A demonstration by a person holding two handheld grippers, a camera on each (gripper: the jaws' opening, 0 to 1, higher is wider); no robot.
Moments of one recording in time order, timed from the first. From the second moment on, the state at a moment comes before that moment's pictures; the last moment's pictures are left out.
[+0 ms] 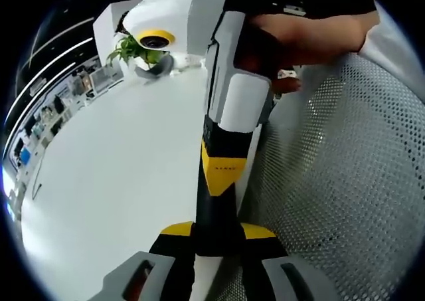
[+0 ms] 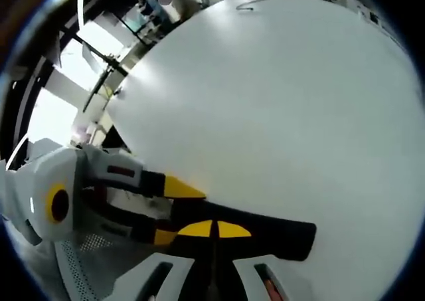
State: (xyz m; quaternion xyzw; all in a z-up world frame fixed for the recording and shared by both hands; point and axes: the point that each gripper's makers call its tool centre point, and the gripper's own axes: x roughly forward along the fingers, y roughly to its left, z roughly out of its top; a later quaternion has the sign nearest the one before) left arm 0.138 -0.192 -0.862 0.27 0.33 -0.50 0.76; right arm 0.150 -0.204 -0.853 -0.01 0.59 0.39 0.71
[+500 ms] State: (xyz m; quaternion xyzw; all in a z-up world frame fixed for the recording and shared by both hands) left arm 0.139 -0.192 -0.862 0.26 0.33 -0.49 0.76; right arm 0.151 -0.205 -0.851 0.00 0.59 0.39 0.71
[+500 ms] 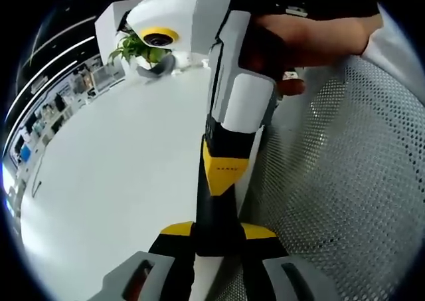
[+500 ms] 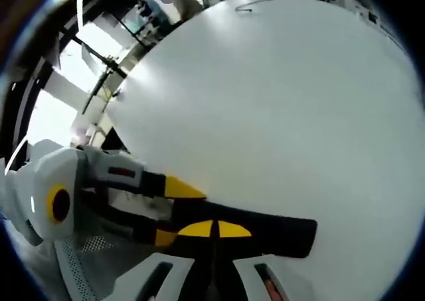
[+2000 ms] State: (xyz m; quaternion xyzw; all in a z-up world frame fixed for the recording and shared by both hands) left arm 0.142 -0.189 -0.861 0.28 0.33 -0.54 0.72; right arm 0.202 -0.244 -0.742 0.12 0.37 0.34 0.86
